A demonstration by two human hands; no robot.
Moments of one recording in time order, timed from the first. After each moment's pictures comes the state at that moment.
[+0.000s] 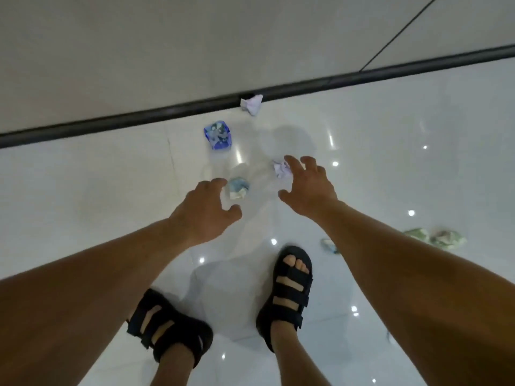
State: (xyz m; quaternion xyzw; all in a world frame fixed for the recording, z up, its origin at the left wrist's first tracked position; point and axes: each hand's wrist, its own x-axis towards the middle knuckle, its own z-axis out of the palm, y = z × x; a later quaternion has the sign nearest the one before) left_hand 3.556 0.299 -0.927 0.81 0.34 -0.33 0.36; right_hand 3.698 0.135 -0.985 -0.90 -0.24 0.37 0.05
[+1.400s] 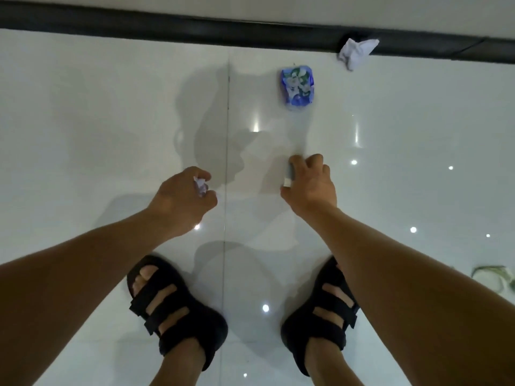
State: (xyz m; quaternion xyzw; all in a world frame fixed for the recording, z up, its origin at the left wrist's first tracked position) left_hand 3.413 0.371 -1.053 0.68 0.51 -0.22 0.47; right_hand 3.586 0.215 -1.131 -0.89 -0.29 0.35 0.02
